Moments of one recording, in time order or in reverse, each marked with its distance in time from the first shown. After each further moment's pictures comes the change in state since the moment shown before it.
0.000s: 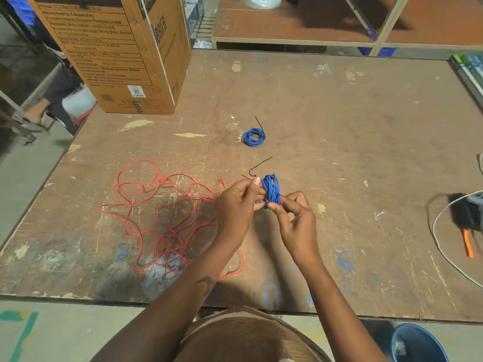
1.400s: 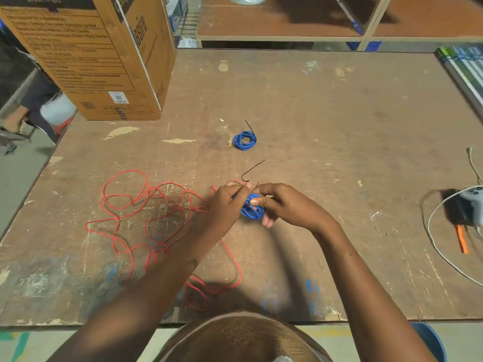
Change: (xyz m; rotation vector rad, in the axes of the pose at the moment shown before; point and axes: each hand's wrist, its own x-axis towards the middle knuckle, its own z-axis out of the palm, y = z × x) left_hand 0.067 -0.038 -0.017 0.351 -0.231 0.149; right_hand 0.092 -0.022 -0.021 -0.080 -0.762 0.093
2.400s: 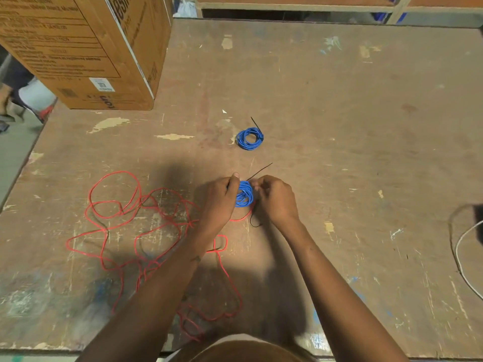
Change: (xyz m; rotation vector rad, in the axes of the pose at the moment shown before) left_hand 0.076 -0.028 -0.007 0.362 0.153 -0.184; right_hand 0.123 0.084 0.027 -0.204 0.514 0.269
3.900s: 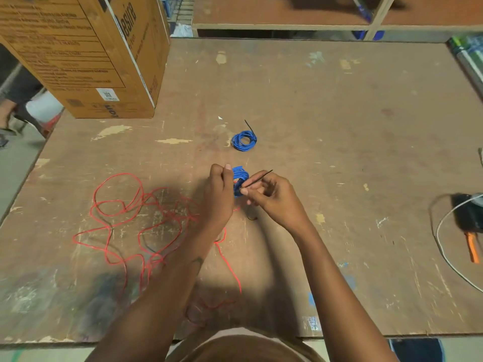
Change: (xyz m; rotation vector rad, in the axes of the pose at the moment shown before) left_hand -0.037 0.032 -0.017 -0.182 0.131 -0.045; right_hand -0.070 -0.041 -0.057 0.598 -0.147 -0.135
